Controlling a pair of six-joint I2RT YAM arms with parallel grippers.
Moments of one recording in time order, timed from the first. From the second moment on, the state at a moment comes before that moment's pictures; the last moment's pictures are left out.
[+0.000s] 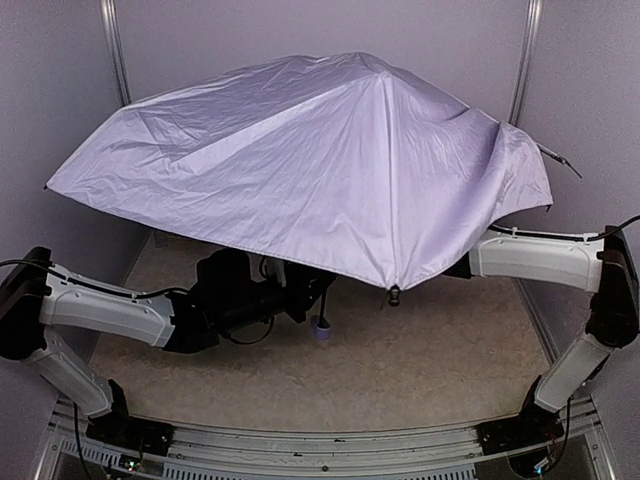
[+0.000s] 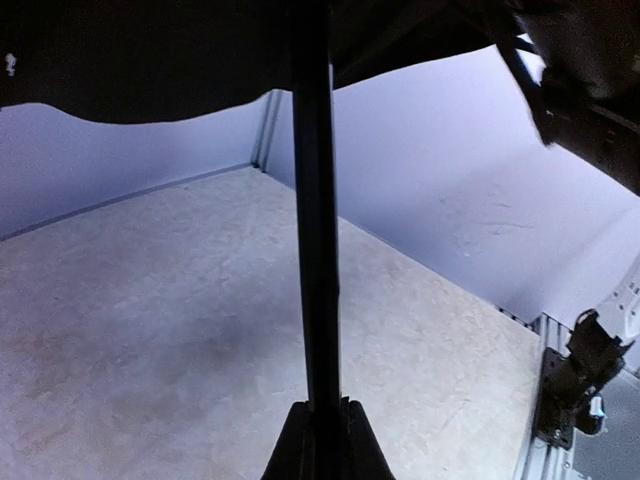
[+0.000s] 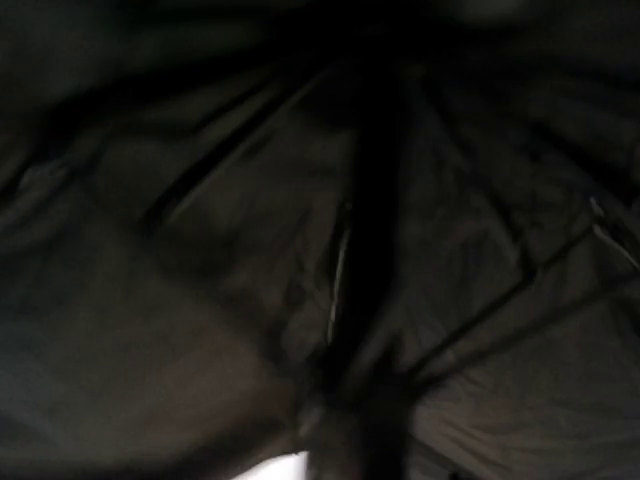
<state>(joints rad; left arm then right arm) -1.07 1.51 0.76 0.68 -0.06 -0.27 0.85 1.62 1.25 0.90 0.02 0.35</state>
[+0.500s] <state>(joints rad) -1.11 1.50 0.83 0.55 -0.24 -0.15 0.94 1.60 1.24 0.82 0.26 0.21</state>
